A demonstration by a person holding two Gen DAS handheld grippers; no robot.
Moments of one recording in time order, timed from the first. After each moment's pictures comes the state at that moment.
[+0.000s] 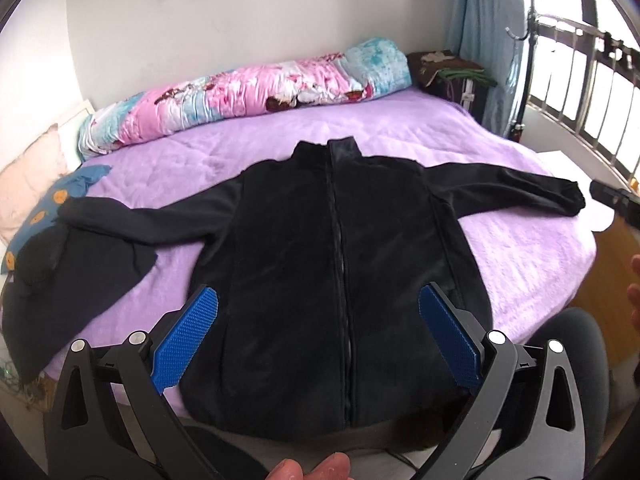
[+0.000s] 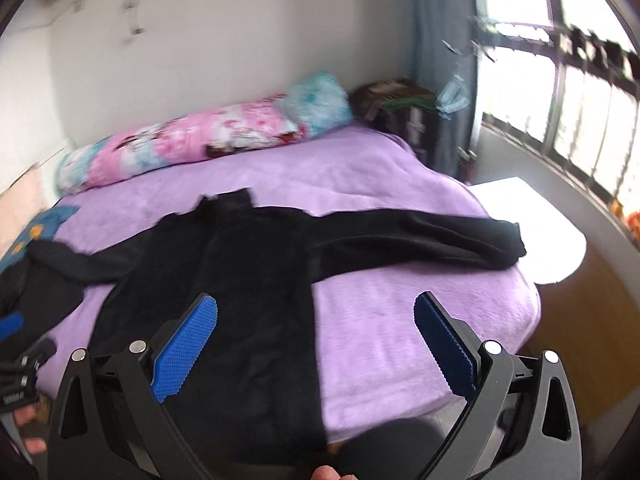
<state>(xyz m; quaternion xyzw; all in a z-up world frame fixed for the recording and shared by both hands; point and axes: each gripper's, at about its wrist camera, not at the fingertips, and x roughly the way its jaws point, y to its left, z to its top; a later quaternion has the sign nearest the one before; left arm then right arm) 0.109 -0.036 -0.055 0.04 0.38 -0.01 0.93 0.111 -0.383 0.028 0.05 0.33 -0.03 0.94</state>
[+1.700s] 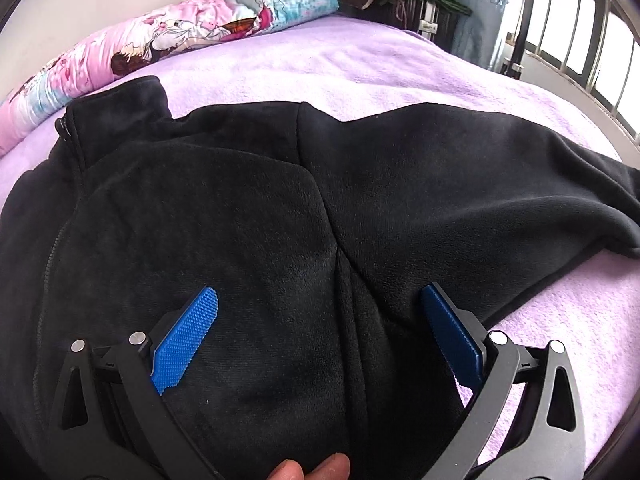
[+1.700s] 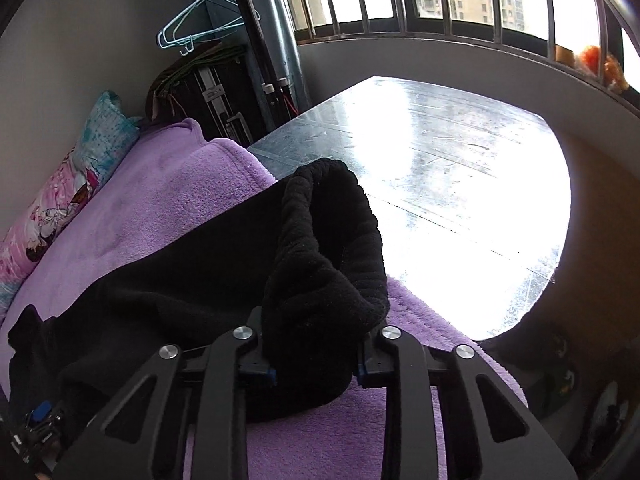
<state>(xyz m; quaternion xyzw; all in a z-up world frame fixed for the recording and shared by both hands) 0.469 -0.258 -0.293 0.04 0.44 -0.12 0.89 0.310 -0.744 -0.153 0.21 0.33 -0.23 0.89</state>
